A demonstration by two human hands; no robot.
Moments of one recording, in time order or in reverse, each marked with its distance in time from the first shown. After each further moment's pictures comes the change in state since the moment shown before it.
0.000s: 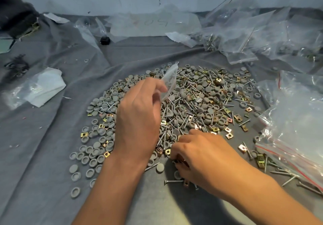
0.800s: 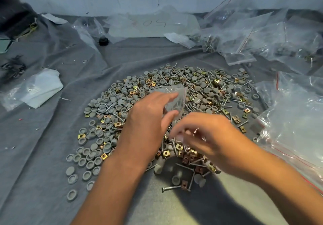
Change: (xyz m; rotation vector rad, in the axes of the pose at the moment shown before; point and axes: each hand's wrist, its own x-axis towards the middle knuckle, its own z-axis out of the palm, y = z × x) left_hand -0.002 0.003 0.004 0.036 -0.413 0.001; right_hand 0.001 0.032 -0.019 0.607 0.216 -0.036
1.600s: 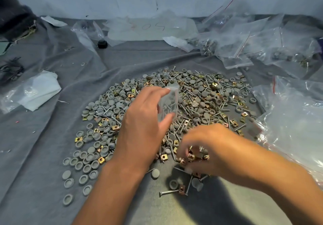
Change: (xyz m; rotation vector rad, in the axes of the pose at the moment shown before) left_hand 0.000 0.002 0.001 -0.011 0.108 -0.067; right_hand -0.006 0.001 -0.015 -0.272 -0.211 -0.007
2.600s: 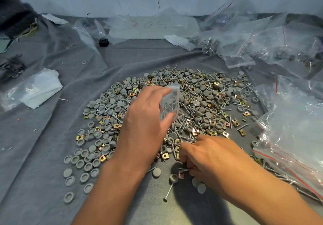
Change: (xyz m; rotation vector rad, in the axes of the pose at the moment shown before) left_hand 0.000 0.001 -0.001 0.002 0.016 0.005; right_hand 0.000 -0.021 0.029 -0.394 -0.118 0.115
